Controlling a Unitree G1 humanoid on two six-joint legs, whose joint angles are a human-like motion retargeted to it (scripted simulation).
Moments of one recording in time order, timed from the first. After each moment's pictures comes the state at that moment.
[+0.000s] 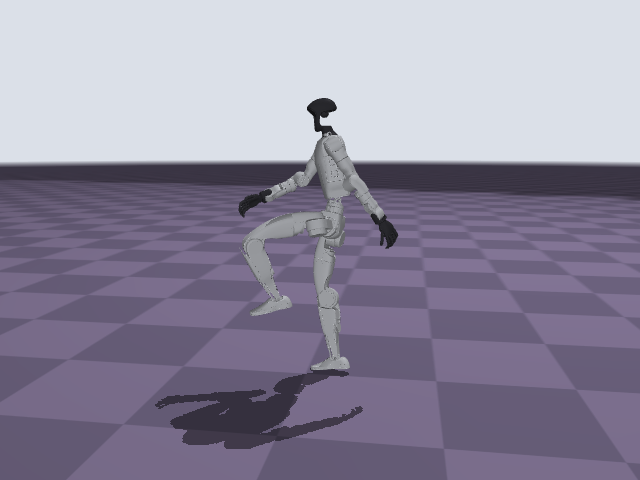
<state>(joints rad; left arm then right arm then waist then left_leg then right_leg) 0.36 0.09 0.49 1.70 0.06 0.02 -0.09 -0.77 -0.15 0.27 0.95 -0.45 -0.01 -0.03 0.44 -0.10 0.42 -0.99 0.63 0.52 1.78 -0.29 0.21 0.10 -0.12 -0.06 0.24 -0.03 0.05</state>
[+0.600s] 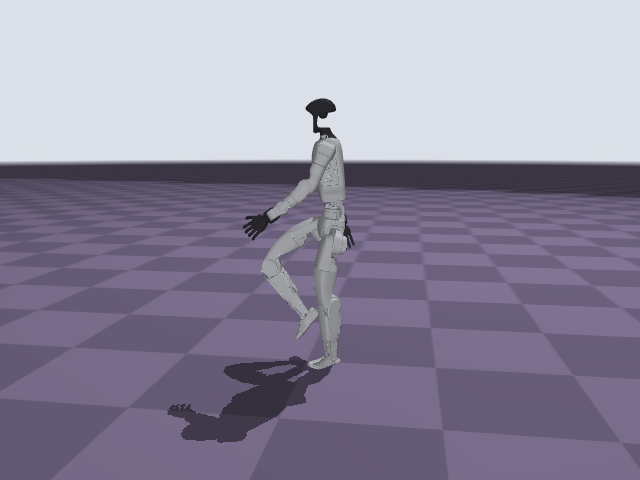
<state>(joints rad) -0.57 0.18 0.01 1.09 0.00 -0.08 -0.20 0.06 -0.25 -0.12 1.65 -0.20 -0.06 -0.02 -0.26 0.05 0.21 0.03 0.01 0.40 0.15 -0.48 0.05 -0.80 -0.31 -0.31 1.56 0.26 0.12</state>
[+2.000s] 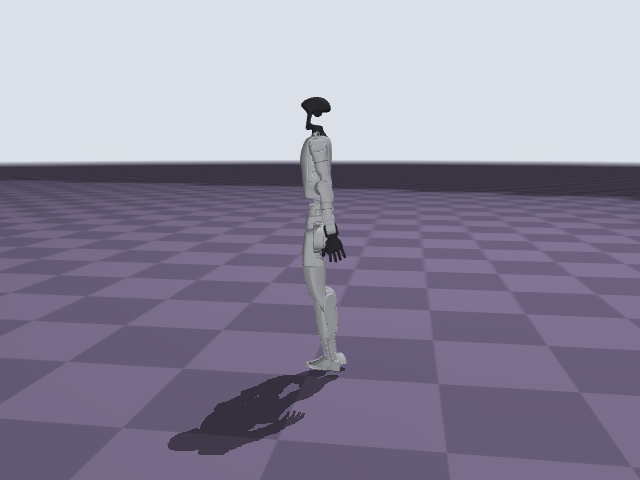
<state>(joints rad) 0.20 0.12 0.22 1.48 0.31 0.10 -0.32 0.10 -0.21 -0.04 1.59 -0.31 0.00 0.13 -0.01 -0.05 -0.07 0.08 -0.09 0.63 -0.03 -0.42 -0.02 0.08 -0.13 -0.45 -0.01 0.05 0.19</state>
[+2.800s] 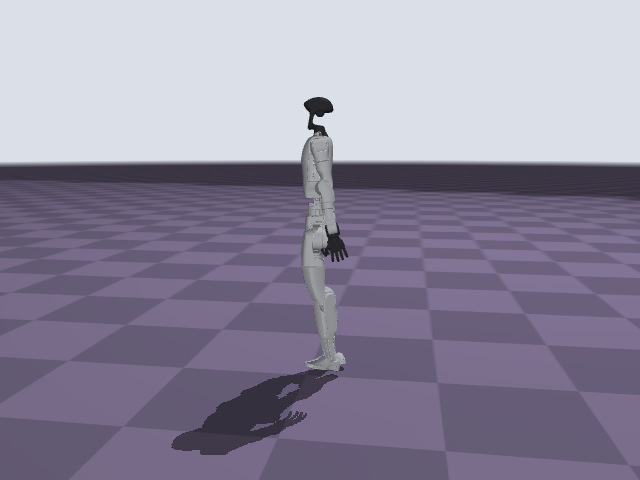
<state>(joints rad) 0.20 0.12 0.22 1.52 0.33 0.11 -0.31 0.10 -0.20 -0.02 1.57 -0.38 0.06 0.16 -0.01 -0.05 -0.07 0.11 -0.10 0.62 -0.04 -0.43 -0.02 0.10 -0.14 -0.45 0.00 0.04 0.18</state>
